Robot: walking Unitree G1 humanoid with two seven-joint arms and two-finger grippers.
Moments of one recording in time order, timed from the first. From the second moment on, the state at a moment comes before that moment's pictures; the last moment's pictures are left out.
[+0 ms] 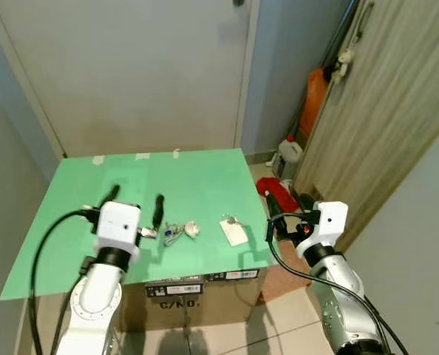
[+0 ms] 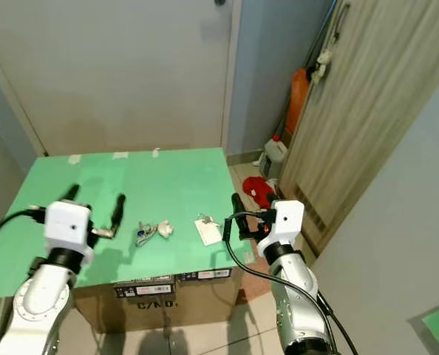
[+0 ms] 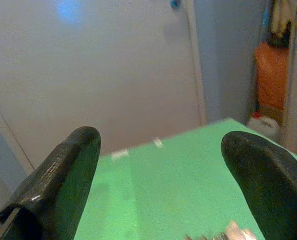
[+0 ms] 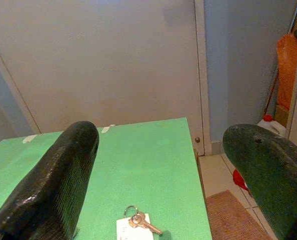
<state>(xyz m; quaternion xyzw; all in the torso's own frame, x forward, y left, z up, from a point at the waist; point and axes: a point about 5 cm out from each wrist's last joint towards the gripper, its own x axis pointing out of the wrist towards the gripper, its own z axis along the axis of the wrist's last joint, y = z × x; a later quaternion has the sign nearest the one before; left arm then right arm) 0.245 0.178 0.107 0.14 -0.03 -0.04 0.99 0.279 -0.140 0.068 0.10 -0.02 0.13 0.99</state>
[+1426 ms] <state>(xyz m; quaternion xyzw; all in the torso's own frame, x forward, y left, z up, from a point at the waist) 0.277 0.171 0.105 0.16 0.02 -0.09 0.98 0.281 -0.105 0.077 0.09 -0.03 0.20 0.97</state>
